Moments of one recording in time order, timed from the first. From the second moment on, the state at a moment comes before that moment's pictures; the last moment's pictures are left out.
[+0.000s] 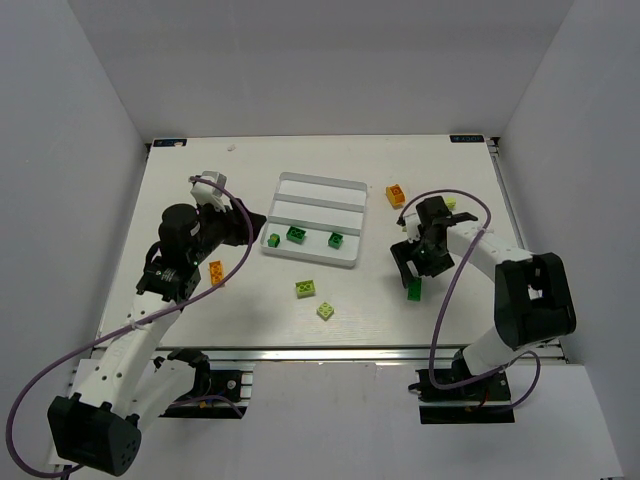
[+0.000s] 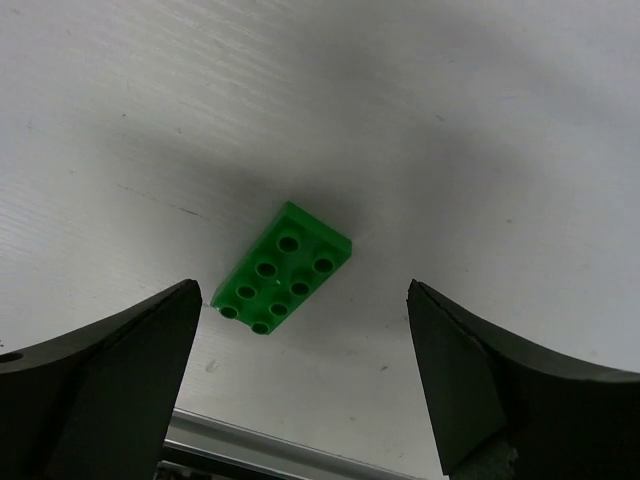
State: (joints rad) left arm -0.27 0.88 0.77 -0.11 0.24 -0.28; right arm 0.28 1.54 0.94 -0.72 -0.11 -0.18
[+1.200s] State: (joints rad) left arm -0.27 0.88 0.77 -0.10 0.24 -0.28; right arm 0.36 1.69 1.13 -0.74 -0.31 -0.31
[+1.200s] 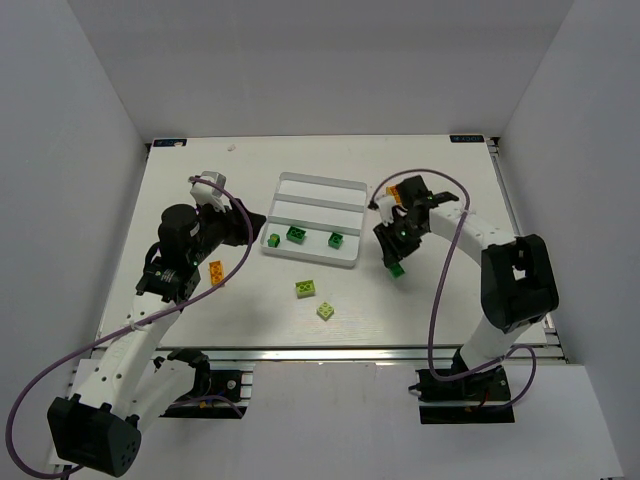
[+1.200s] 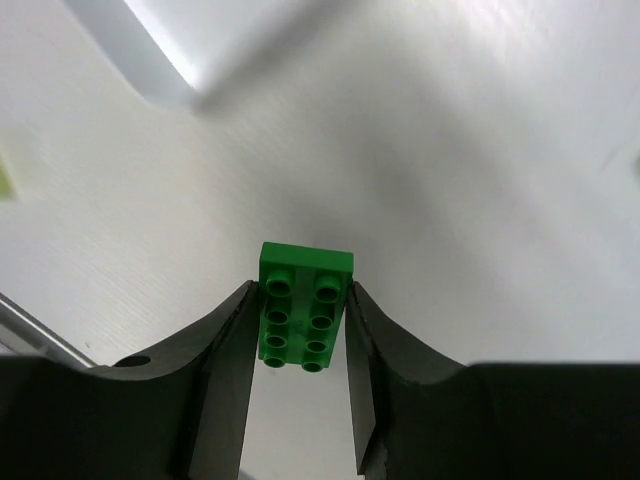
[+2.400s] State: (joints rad) left arm -0.27 0.98 0.77 -0.15 0.05 -0.27; right arm 0.63 1.85 1.62 -0.62 -0.28 -0.32
